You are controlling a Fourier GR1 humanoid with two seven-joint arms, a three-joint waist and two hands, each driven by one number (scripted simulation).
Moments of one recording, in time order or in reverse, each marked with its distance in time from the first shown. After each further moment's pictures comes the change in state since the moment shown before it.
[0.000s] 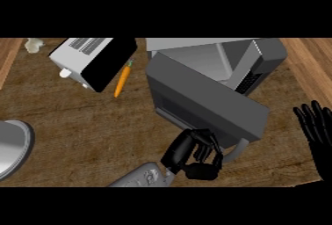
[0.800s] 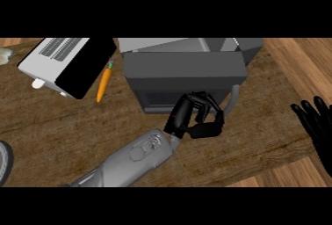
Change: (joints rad) left arm -0.248 -0.010 0.093 0.146 0.269 0.132 -0.030; right arm -0.034 -0.066 0.035 -0.128 -0.147 0.115 0.105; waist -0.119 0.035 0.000
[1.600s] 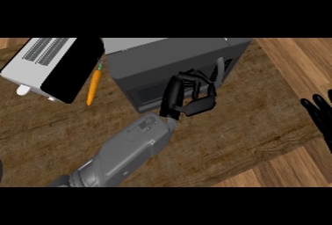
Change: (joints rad) left arm -0.081 -0.001 0.120 0.089 0.206 -0.002 -0.162; right arm -0.040 -0.057 -0.020 -0.057 -0.115 0.023 0.079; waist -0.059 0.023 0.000
